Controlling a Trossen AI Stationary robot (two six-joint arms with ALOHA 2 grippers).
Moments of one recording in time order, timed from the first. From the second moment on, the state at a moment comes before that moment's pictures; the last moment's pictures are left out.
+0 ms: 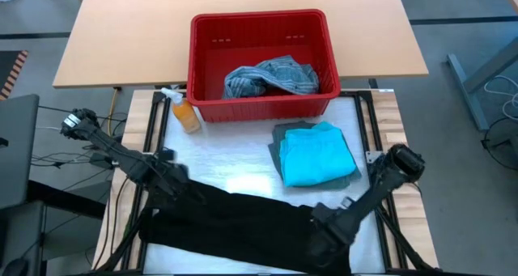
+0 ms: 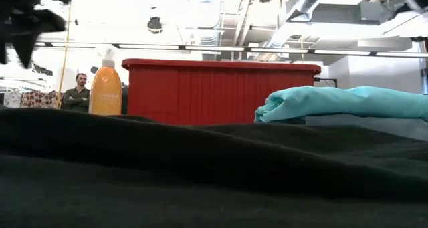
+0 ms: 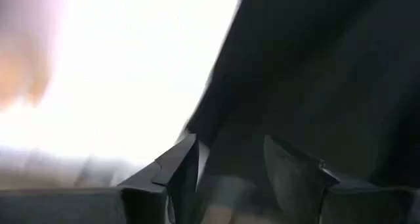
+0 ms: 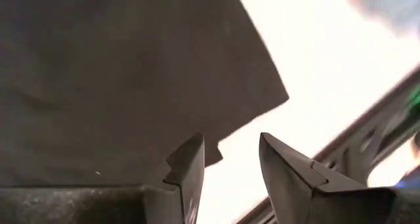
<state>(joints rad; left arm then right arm) -0.56 1.14 0.93 -1.27 -0.19 -0.65 0.74 1.89 1.48 -1.41 -0.06 1.45</state>
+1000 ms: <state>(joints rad) -0.29 1.39 0.59 -0.66 -0.23 -0.39 0.86 1.66 0.91 -0.95 -0.04 1.70</state>
